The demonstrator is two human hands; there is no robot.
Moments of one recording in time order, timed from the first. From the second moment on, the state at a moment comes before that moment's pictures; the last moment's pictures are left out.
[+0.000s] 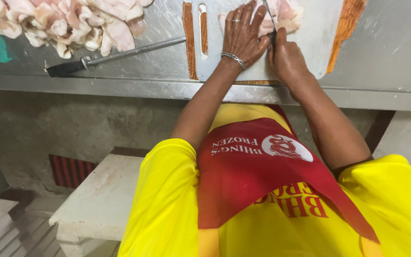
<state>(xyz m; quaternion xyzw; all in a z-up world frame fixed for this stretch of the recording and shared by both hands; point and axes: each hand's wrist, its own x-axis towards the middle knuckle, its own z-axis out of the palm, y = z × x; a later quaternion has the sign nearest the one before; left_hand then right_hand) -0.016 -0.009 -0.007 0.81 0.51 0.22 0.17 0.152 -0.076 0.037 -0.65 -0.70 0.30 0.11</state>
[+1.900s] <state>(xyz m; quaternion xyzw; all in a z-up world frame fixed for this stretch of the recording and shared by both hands) -0.031 -0.030 -0.028 0.76 0.58 0.25 0.17 0.161 -0.143 0.027 -0.64 -0.73 0.25 0.02</state>
